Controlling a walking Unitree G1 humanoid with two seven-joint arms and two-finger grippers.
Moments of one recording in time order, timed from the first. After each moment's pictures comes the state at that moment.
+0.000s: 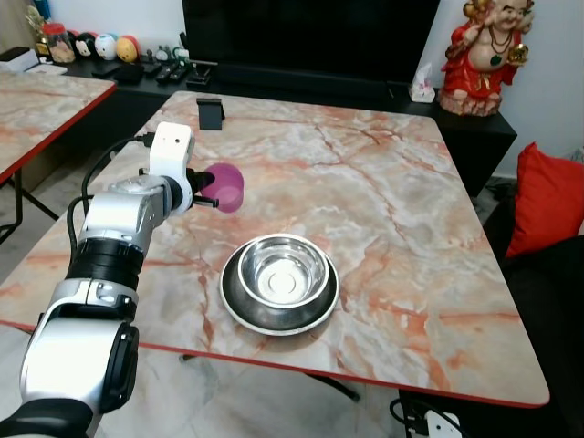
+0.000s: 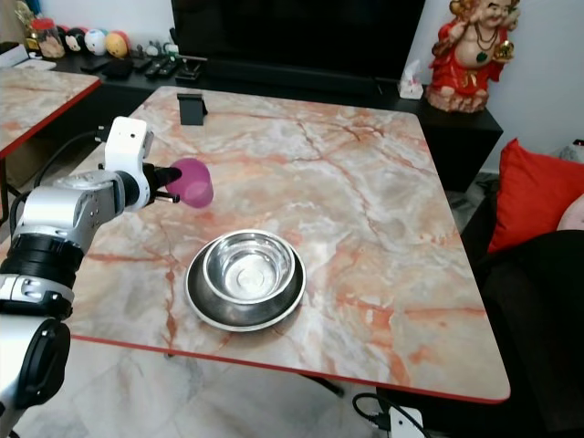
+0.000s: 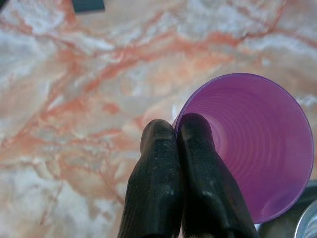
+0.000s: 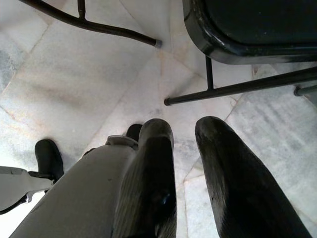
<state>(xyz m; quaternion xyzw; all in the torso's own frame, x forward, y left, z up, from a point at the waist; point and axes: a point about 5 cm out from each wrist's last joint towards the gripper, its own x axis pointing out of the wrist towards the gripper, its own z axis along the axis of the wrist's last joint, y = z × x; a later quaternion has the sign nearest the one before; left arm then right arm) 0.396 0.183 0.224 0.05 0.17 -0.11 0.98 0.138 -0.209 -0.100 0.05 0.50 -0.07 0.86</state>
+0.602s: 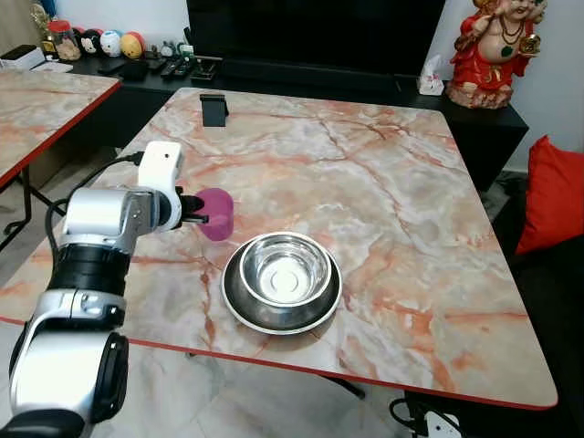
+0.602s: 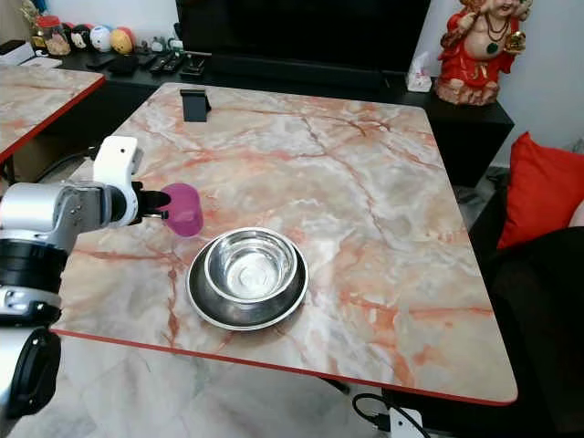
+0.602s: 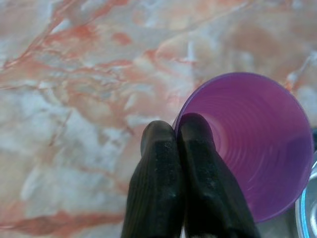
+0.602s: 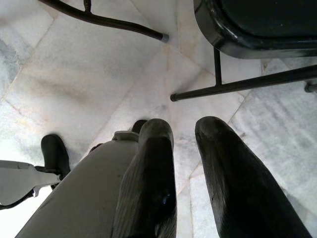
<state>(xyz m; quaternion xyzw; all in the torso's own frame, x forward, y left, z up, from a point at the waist) 0.372 0.197 0.219 0.02 0.26 -0.07 0.96 0.137 -0.208 -0.100 0.05 0.50 -0.07 0.86</state>
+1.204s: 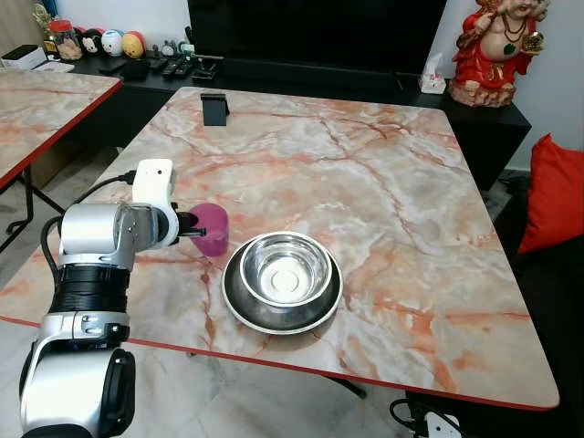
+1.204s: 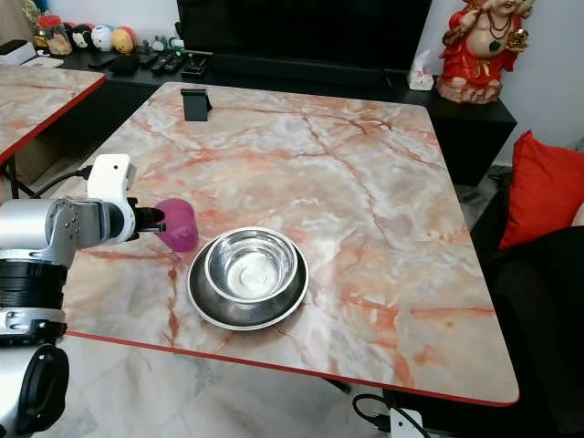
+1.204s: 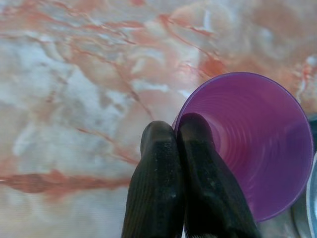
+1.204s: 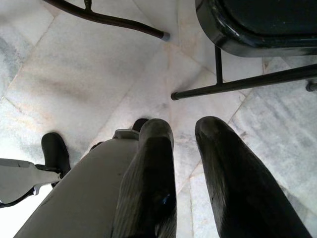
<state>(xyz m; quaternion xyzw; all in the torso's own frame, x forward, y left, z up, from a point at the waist) 0.360 0.196 0.204 -0.02 0.29 -0.05 0.96 0.136 -0.208 -0.100 0.05 0.51 -0.07 0.86</state>
